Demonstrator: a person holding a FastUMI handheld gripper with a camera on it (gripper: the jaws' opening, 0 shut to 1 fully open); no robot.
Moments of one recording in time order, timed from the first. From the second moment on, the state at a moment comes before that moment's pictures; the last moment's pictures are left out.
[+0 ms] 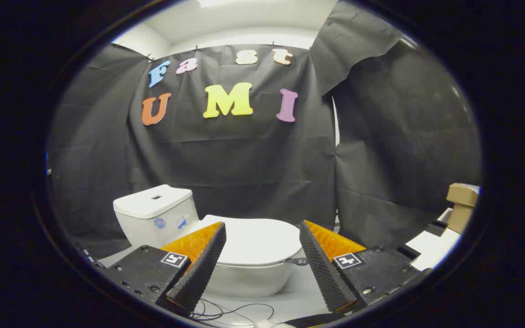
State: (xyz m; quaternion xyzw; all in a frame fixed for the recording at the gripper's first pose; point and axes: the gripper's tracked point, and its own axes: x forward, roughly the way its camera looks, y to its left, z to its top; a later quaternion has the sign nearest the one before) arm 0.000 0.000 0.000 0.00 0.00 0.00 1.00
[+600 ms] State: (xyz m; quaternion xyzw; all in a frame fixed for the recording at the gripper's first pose) arm 0.002 0.008 -0.003 0.00 0.01 0.01 1.00
